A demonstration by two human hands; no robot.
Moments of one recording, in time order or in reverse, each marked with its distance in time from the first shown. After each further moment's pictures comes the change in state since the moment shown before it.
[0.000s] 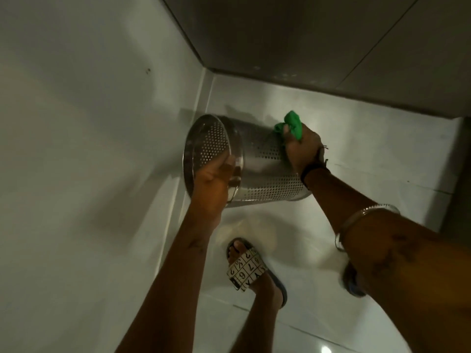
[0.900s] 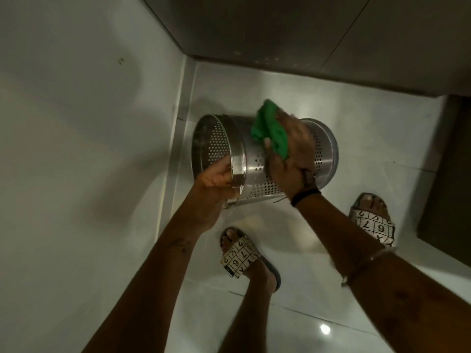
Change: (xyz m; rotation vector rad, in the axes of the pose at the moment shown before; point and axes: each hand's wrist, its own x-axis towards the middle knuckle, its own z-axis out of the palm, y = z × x) left_hand -0.013 -0.013 0.006 -0.017 -0.456 -0.089; right_hand -0.047 0.018 -0.002 0.033 0.188 -0.429
